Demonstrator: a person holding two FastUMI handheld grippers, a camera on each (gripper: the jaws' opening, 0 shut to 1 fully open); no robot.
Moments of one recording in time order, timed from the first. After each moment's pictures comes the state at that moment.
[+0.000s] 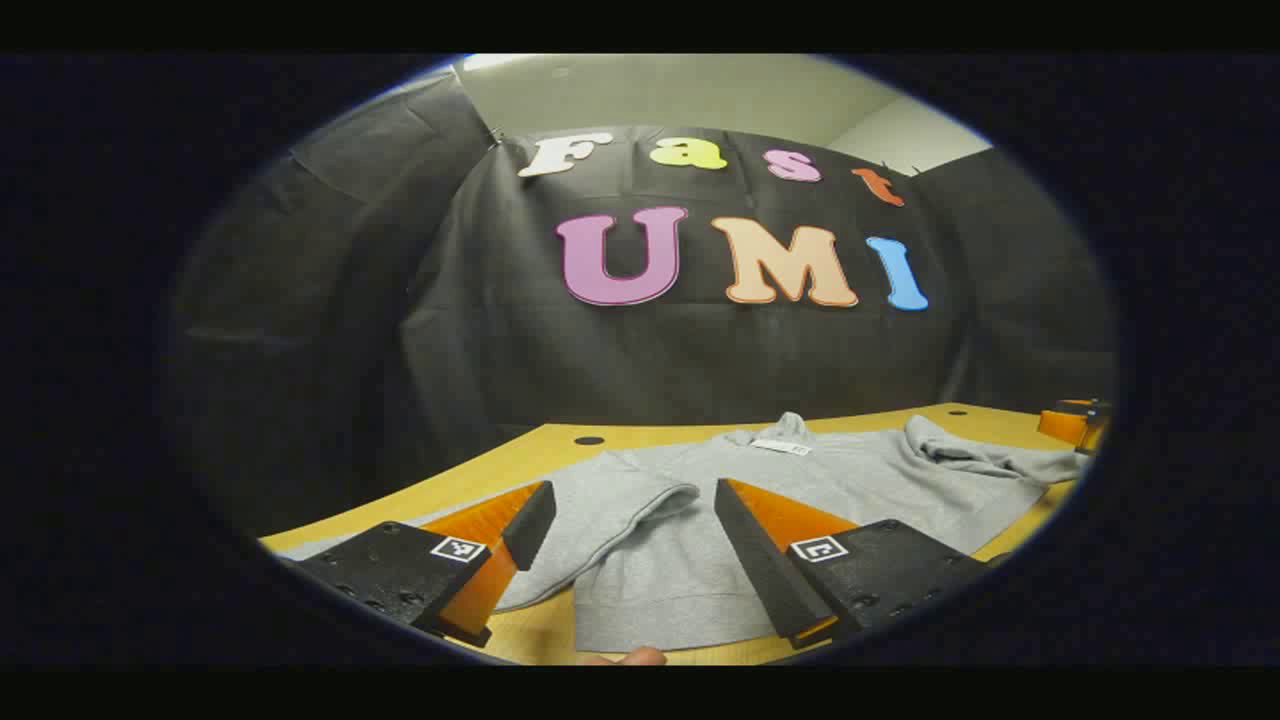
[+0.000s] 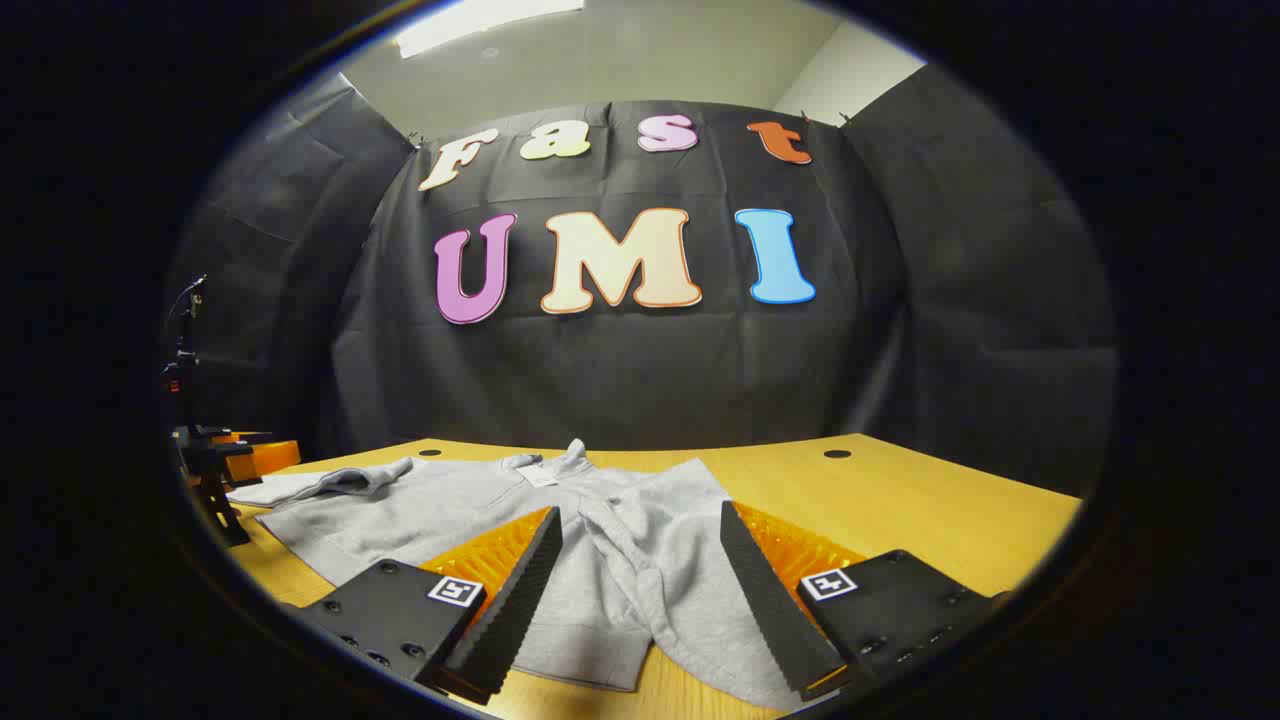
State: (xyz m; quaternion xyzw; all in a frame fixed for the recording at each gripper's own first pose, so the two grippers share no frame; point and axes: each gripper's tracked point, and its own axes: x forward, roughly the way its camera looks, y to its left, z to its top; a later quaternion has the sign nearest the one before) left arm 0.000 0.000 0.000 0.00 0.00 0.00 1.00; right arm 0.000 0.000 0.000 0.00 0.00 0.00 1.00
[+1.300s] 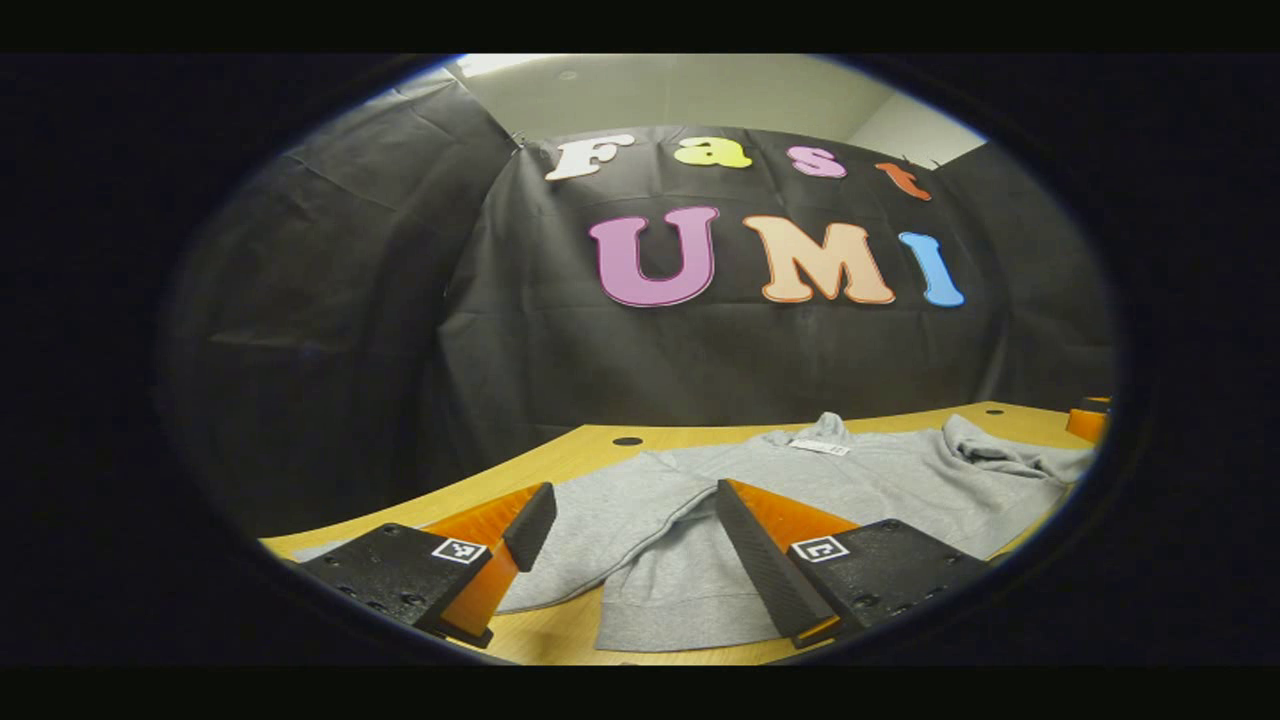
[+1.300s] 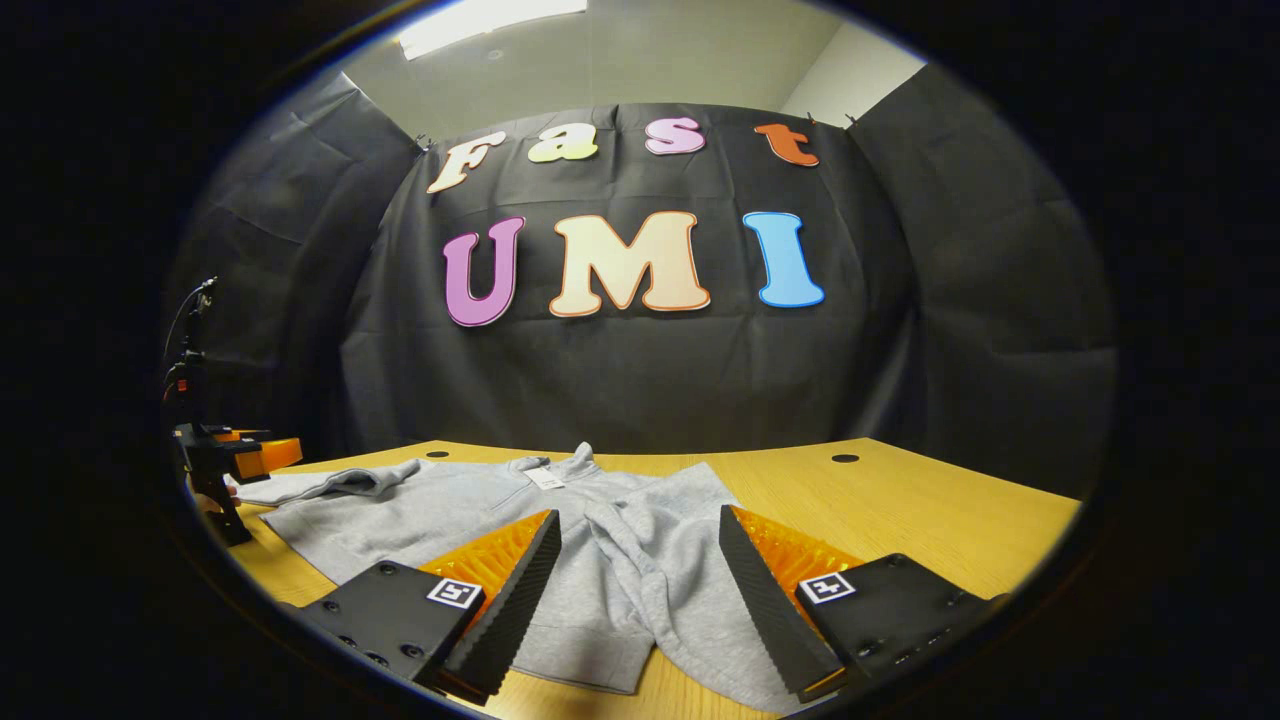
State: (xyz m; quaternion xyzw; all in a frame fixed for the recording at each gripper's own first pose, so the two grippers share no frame) left arm 0.002 0.021 0.001 0.00 0.00 0.06 1.00; right arm 0.003 0.004 -0.001 0.00 0.00 0.02 1.00
